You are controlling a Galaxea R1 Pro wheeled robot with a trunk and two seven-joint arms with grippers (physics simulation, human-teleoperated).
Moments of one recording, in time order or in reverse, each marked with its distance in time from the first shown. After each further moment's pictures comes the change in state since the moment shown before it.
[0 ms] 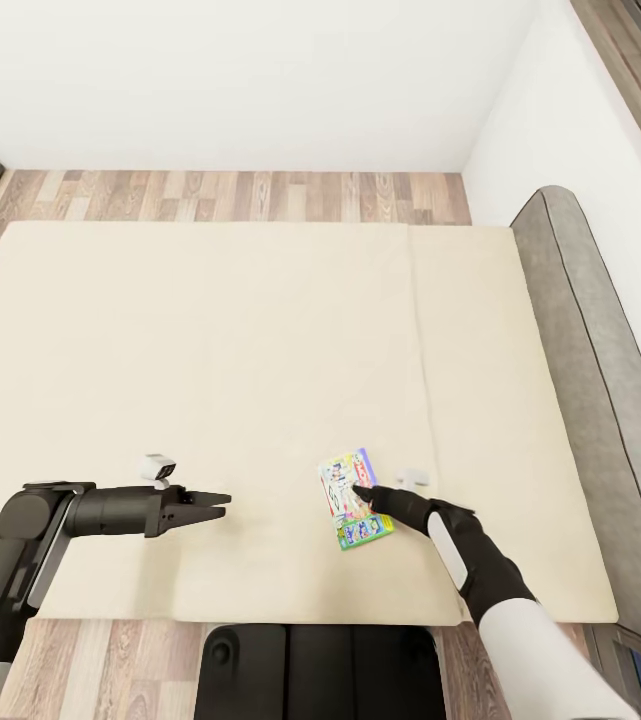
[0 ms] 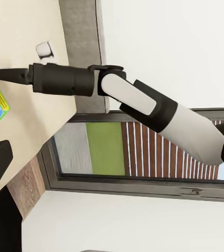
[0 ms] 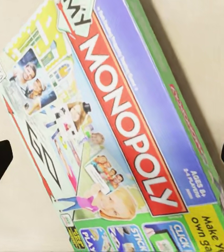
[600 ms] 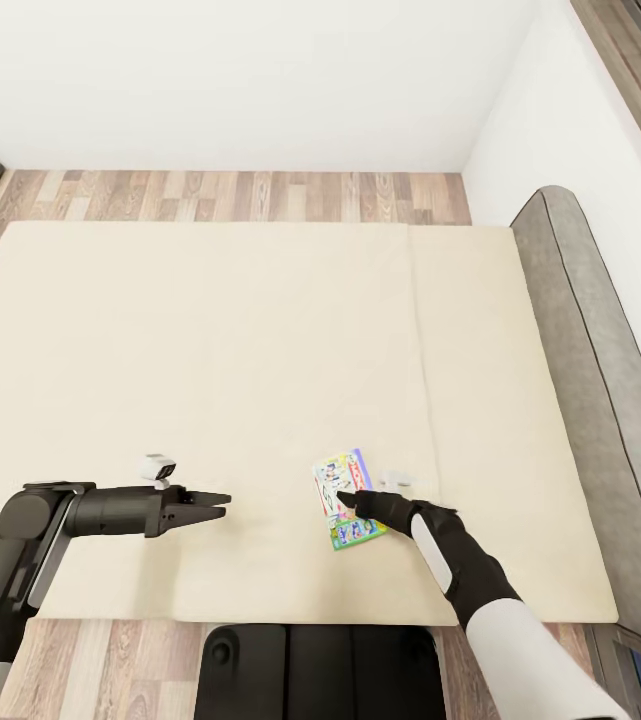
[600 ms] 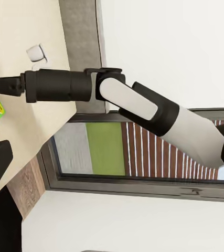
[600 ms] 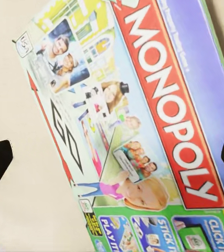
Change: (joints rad) left arm 0.000 0.000 0.000 0.000 0.000 0.000 0.000; right arm -0.001 0.027 0.085 0.003 -0.002 0.001 -0.017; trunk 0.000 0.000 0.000
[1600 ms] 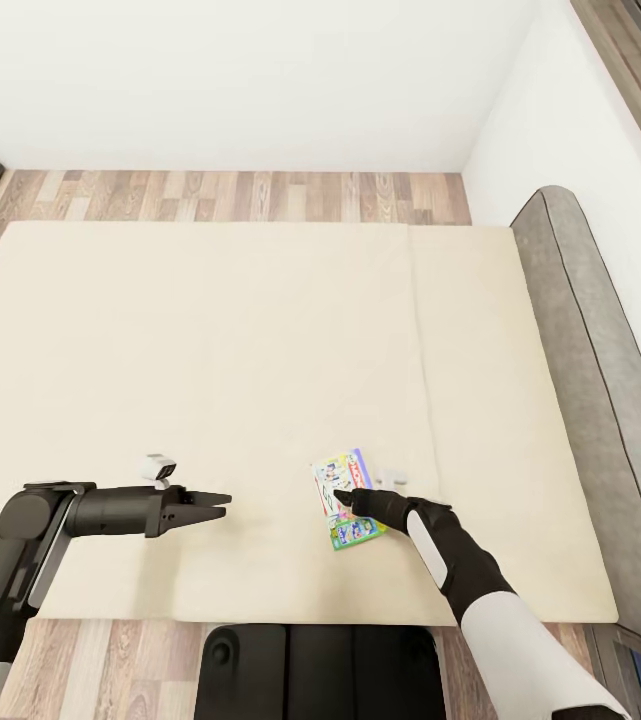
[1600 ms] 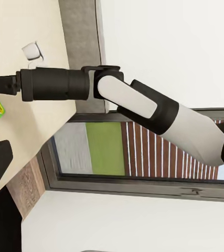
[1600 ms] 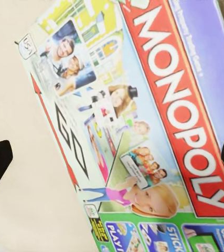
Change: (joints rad) left arm 0.000 0.000 0.000 0.000 0.000 0.000 0.000; right arm -0.023 0.012 0.001 0.030 0.000 0.002 -0.010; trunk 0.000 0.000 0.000
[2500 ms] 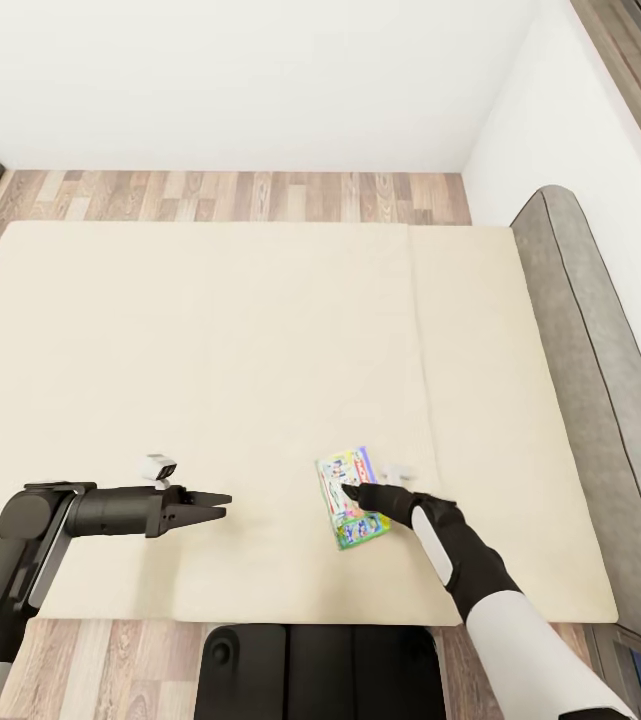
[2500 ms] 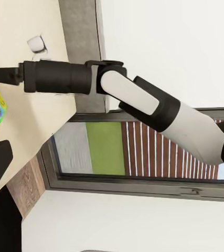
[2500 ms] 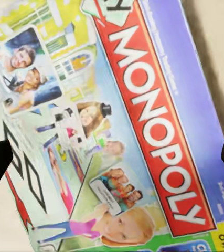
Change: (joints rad) left arm 0.000 0.000 -0.001 0.000 -0.001 0.000 0.000; right arm 0.003 -0.017 0.007 -0.041 -0.005 0.004 -0.056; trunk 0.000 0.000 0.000
